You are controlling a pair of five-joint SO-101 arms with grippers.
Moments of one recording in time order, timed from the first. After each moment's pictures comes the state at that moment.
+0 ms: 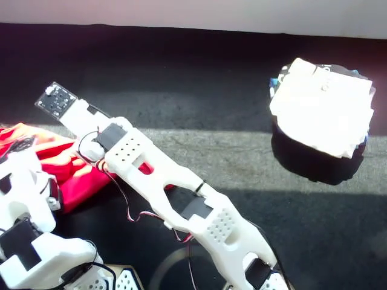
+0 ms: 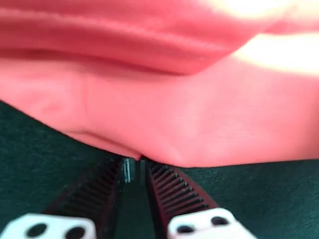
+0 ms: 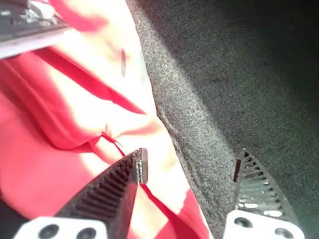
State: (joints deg) left arm -46.8 -1.8 41.5 62.9 -21.0; right arm -56.8 42.6 -40.7 55.8 8.8
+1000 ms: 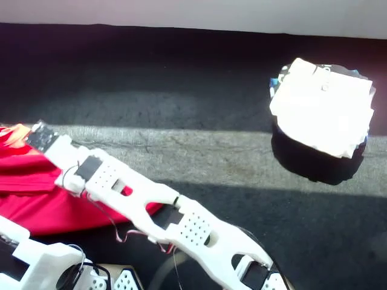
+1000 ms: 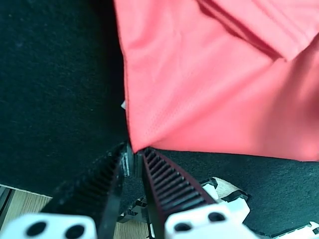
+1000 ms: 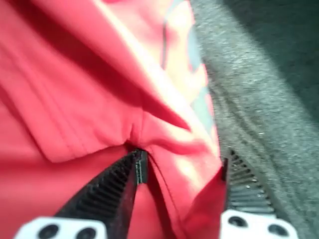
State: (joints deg) left arm -72.8 -1.6 18.2 86.2 -31.4; right arm -62.0 57.0 -49.3 53.1 0.8
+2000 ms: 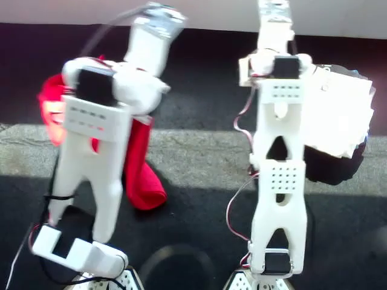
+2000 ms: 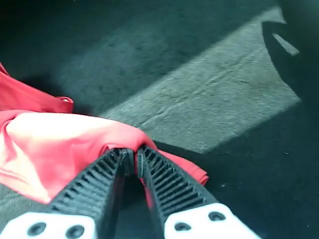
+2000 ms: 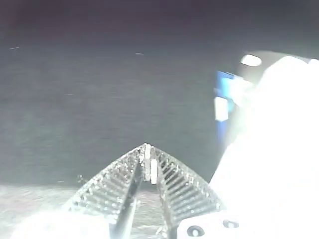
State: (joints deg) left arm 14.5 -0.8 -32.0 98.0 -15.1; right arm -3.3 56.9 -94.5 100.0 0.9
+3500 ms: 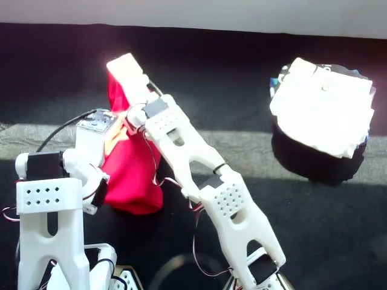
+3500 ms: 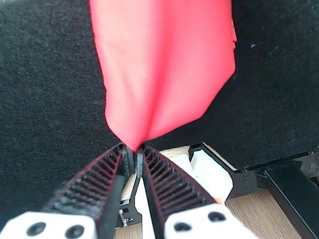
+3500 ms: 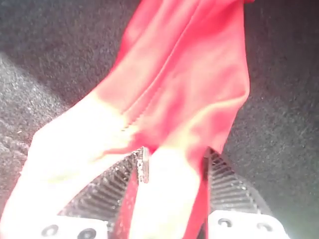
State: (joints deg) left arm -12.7 -43.2 35.1 100.4 -23.4; right arm -40.7 51.9 -43.6 55.0 0.8
